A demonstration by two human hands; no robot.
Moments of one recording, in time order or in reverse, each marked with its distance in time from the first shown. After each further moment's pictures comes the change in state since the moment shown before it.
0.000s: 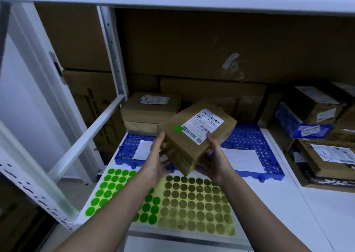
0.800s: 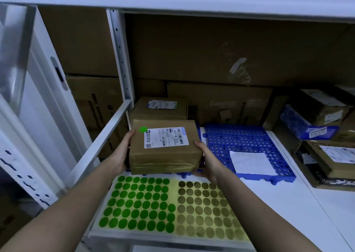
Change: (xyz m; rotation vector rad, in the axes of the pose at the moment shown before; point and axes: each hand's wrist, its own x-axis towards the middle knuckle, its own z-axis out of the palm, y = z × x) left_hand 0.049 0.072 -0.127 0.150 0.114 0.016; right_hand 0.024 0.021 0.055 -0.329 0.026 0.033
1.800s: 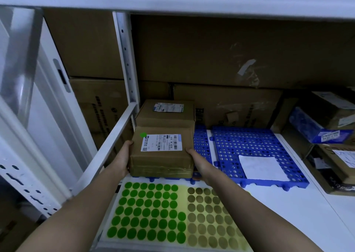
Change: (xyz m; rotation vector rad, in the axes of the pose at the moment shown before) left_hand 0.032 0.003 -0.023 -0.047 0.096 -0.003; right_hand 0.027 -0.004 0.051 -0.245 0.023 0.057
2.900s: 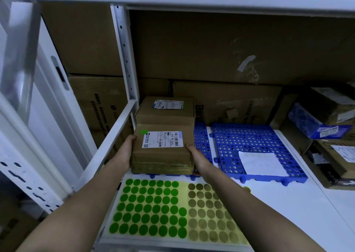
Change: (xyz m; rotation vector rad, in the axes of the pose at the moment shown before) left_hand 0.000 0.007 0.007 -0.006 -0.042 -0.016; right_hand 0.005 0.006 0.005 0.055 0.033 -0.055
